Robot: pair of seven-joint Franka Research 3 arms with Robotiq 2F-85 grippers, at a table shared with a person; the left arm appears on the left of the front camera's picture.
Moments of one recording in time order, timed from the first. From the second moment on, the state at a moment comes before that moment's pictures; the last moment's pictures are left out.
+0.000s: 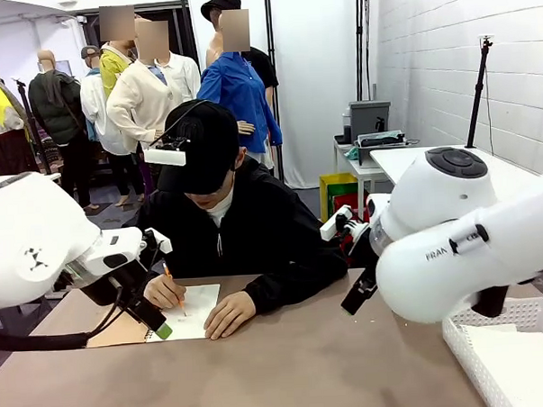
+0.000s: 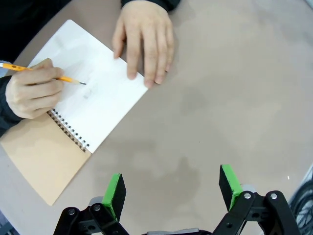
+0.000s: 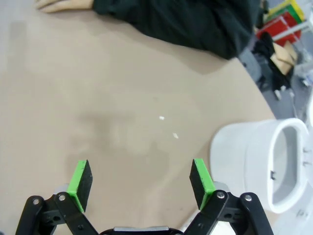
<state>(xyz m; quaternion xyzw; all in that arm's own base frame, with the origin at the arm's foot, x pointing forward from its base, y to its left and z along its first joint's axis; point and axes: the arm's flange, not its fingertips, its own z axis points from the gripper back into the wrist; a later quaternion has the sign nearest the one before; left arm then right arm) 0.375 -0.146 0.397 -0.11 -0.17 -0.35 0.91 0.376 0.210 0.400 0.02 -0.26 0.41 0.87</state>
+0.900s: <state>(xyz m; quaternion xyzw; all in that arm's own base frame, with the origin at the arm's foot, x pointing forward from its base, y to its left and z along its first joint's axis) 0.334 -0.073 0.536 -0.16 -0.25 -0.40 0.87 0.346 0.248 0.506 0.09 -0.25 0.50 0.82</state>
